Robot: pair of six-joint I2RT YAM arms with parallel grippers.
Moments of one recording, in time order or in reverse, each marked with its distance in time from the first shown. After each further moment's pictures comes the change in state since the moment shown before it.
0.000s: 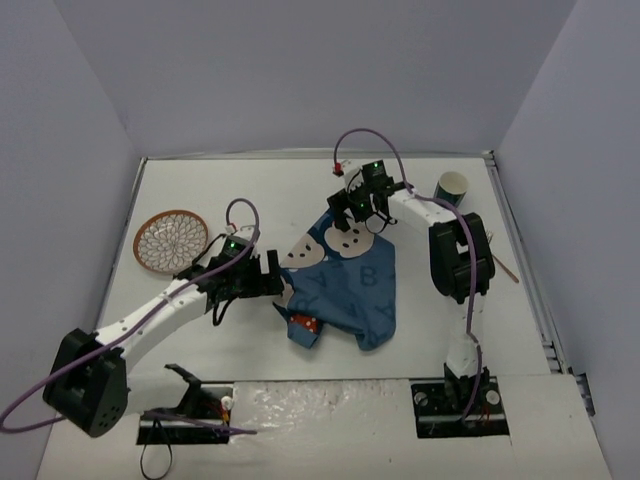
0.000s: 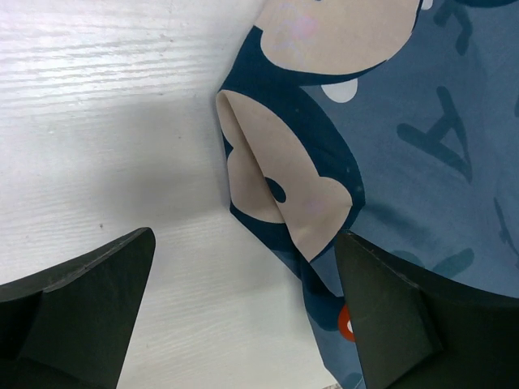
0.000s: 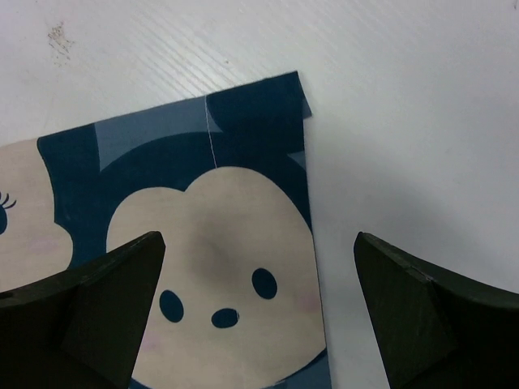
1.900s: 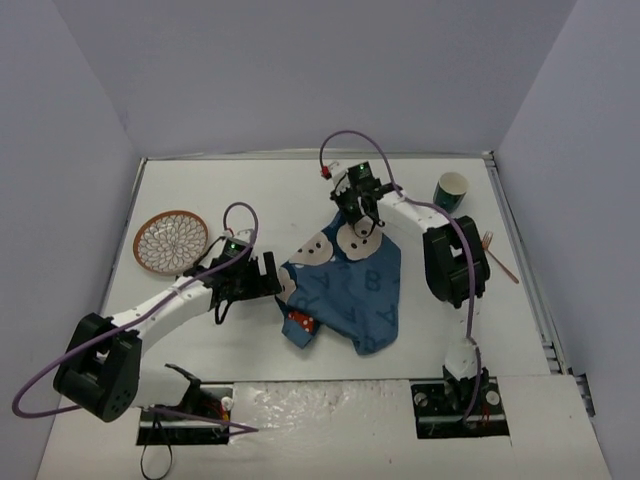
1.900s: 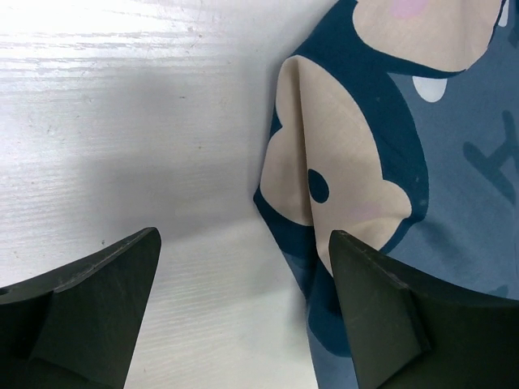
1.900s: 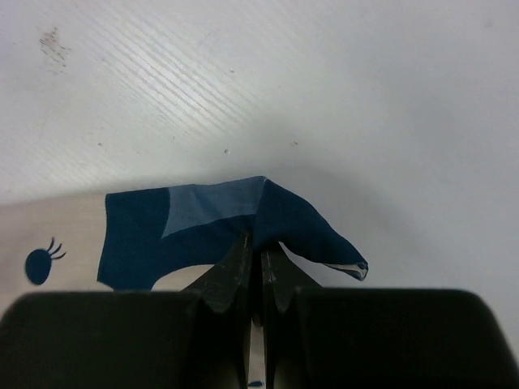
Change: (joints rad) left arm 0.053 0.099 -0.047 0.107 0.038 -0.041; right arm 0.081 -0.003 0.038 -0.026 0.157 -0.021
